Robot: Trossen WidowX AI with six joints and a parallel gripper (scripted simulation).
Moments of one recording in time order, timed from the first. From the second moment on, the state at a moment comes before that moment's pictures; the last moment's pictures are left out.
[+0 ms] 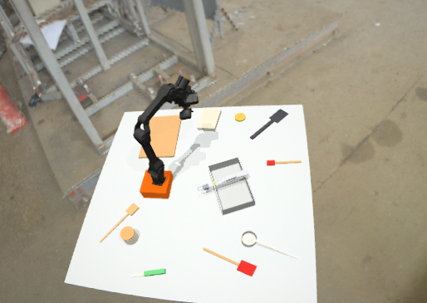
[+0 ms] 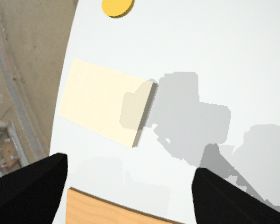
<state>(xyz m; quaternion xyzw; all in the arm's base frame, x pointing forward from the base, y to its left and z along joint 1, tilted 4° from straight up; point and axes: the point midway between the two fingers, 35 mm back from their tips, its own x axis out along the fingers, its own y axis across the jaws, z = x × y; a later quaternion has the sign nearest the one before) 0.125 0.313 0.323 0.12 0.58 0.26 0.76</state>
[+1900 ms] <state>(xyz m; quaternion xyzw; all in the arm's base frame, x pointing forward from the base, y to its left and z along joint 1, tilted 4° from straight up) 0.337 0.090 0.072 -0.27 0.62 -0.05 0.74</state>
